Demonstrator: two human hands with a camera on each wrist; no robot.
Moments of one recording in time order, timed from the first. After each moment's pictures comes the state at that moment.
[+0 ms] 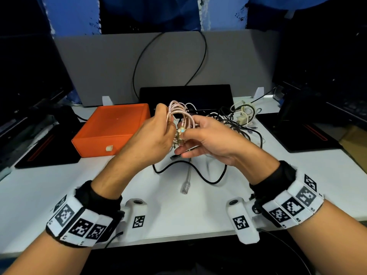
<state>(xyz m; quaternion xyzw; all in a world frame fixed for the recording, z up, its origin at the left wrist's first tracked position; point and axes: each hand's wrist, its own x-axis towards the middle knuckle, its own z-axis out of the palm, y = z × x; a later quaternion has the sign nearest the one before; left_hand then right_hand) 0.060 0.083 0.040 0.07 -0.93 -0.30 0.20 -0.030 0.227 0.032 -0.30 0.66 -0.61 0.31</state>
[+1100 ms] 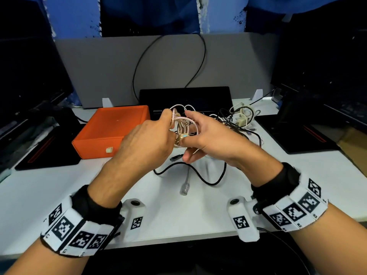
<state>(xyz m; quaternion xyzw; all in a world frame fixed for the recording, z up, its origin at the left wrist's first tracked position) 0.074 0.091 0.051 0.10 -0.98 -0.09 0.17 -0.019 0.233 0.043 -0.33 0.72 -0.55 0.26</state>
